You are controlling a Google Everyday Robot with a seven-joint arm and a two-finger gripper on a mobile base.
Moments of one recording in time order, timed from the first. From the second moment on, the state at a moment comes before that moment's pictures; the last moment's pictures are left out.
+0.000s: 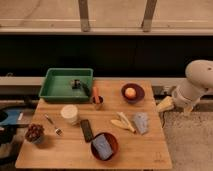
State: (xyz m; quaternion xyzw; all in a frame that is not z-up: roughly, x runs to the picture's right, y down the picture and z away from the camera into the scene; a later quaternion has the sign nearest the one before) arm 0.325 0.106 0.661 -0.24 0.20 0.72 0.62
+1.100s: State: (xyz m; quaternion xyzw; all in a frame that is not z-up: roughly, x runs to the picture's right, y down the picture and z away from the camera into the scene) arm 0.260 0.095 0.687 -0.24 0.19 0.67 0.68
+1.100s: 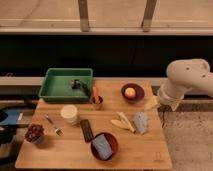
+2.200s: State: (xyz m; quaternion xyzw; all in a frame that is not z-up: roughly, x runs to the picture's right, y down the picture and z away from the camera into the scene) arm 0.230 0.123 0.742 -0.29 0.12 0.67 0.67
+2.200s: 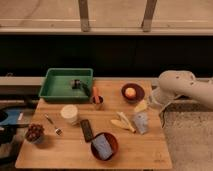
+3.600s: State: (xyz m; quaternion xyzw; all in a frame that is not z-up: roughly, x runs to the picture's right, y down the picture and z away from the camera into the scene) arm 0.216 0.193 0.814 -0.38 0.15 0.67 0.62
